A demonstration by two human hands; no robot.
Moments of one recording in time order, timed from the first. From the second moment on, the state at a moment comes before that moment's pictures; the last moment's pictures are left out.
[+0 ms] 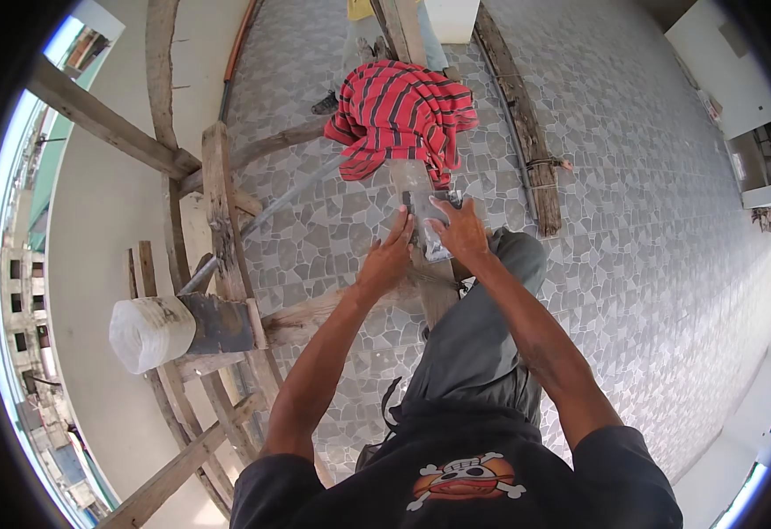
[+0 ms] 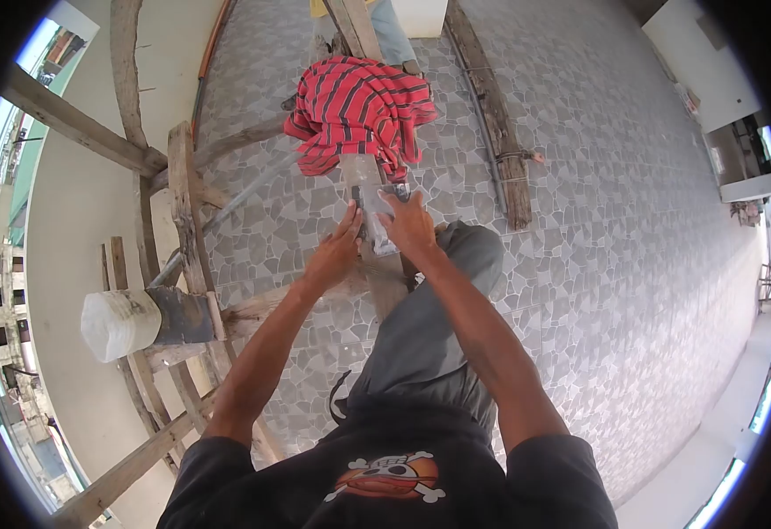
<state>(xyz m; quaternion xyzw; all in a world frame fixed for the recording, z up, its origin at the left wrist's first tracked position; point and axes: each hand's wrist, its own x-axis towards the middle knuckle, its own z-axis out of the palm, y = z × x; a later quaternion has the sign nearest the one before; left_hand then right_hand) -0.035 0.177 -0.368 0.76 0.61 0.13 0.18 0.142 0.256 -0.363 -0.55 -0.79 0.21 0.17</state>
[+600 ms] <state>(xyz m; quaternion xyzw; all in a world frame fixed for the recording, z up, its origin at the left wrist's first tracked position) -0.018 0.171 -0.370 0.43 0.63 0.47 0.44 0.121 0.267 -0.360 -0.54 -0.79 0.20 0.19</state>
